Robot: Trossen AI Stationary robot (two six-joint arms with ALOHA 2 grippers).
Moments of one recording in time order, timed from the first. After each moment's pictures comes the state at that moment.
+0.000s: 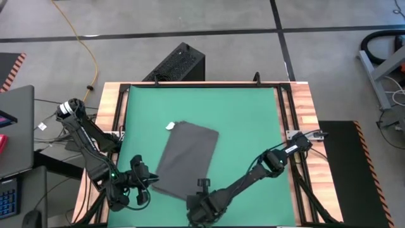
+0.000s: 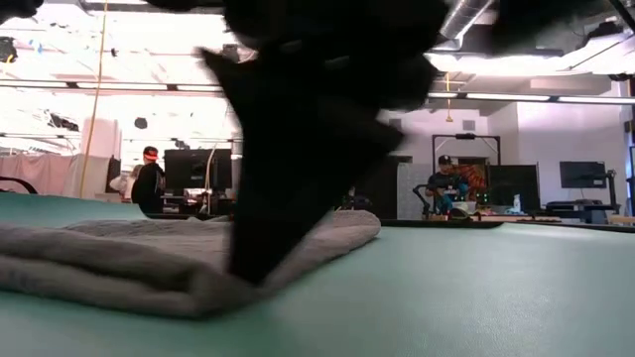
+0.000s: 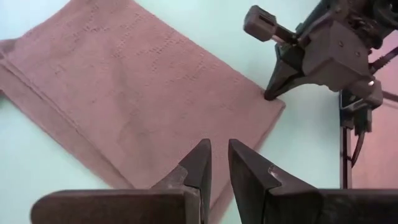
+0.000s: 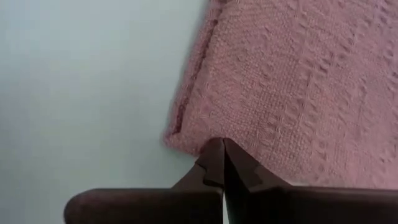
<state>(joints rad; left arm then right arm) -0.97 1.31 0.96 -0.69 -0.75 -1.15 0.59 2.54 2.26 -1.02 0.34 0.52</state>
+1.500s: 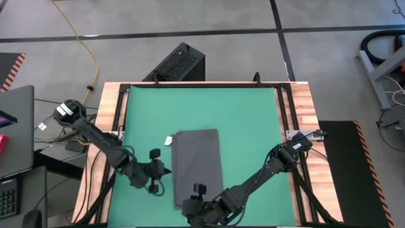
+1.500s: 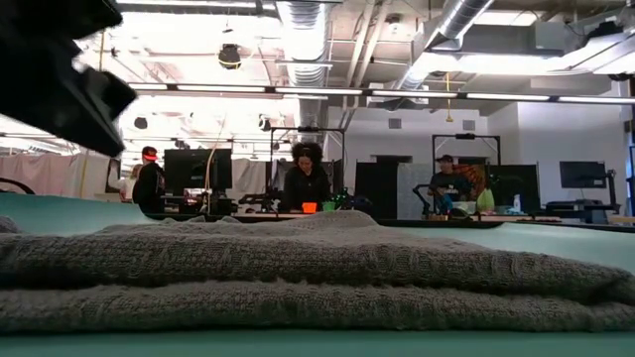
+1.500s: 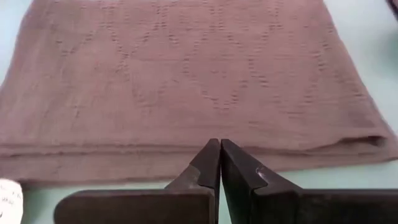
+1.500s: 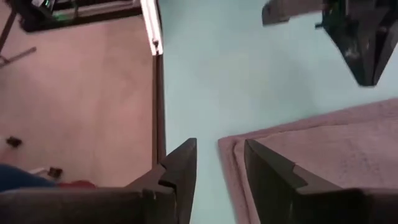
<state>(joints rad) -0.70 1.30 0.54 -0.01 -0.55 -0.49 0.63 2.34 2.28 -0.72 0.45 0.61</state>
